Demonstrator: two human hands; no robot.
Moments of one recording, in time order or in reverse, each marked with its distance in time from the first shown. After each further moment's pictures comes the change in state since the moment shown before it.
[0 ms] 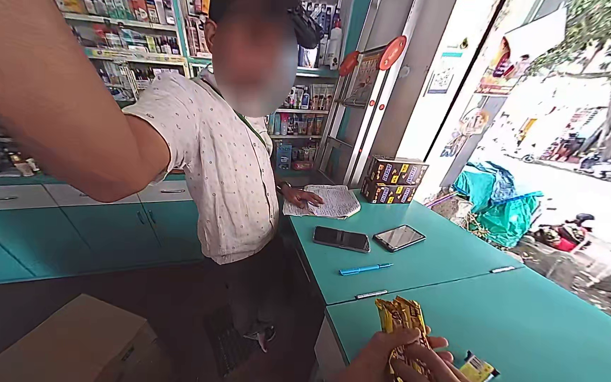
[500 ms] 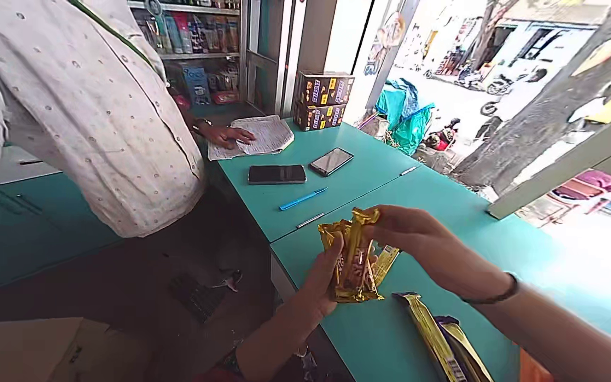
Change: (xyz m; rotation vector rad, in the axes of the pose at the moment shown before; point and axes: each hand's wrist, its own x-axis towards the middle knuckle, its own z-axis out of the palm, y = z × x) left_hand 0.002 -0.002 0.017 0.076 0.164 -0.050; right_hand 0.024 0.035 -0.048 0.973 0.221 0.526
